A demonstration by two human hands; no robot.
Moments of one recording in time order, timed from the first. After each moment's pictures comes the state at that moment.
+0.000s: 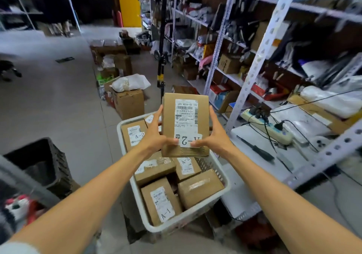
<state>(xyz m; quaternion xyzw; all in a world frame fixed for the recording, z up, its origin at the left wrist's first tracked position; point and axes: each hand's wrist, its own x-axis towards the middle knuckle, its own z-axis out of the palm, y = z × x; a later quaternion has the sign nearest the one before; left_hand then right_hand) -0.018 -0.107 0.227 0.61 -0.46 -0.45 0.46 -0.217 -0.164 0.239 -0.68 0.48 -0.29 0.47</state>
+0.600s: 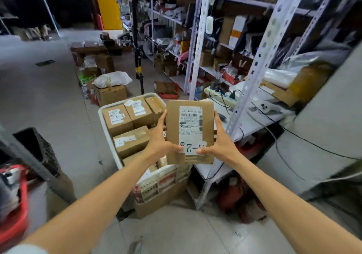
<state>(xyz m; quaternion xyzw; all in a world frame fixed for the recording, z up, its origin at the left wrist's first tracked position) -0.187 0.045 0.219 0.59 -0.51 -0.44 0.44 -0.395 0.009 0.231 -0.72 0.49 -0.30 0.40</state>
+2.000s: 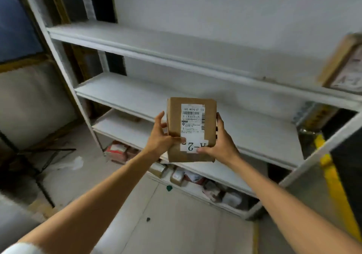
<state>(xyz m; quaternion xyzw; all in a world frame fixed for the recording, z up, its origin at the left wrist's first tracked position) -0.699 0.354 0.239 -0.12 -0.69 -0.69 -0.19 -0.611 0.533 0.235 0.11 0.87 -0.47 -0.12</state>
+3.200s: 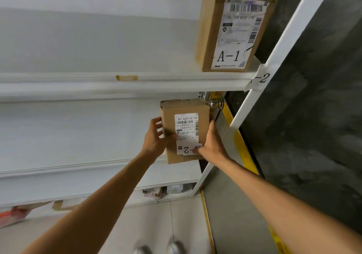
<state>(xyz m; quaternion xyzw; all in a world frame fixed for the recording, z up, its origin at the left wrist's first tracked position) -0.700 0.761 0.157 -0.27 -0.67 -0.59 -0.37 -0.548 0.870 0.143 0.45 0.79 -0.37 -0.17</state>
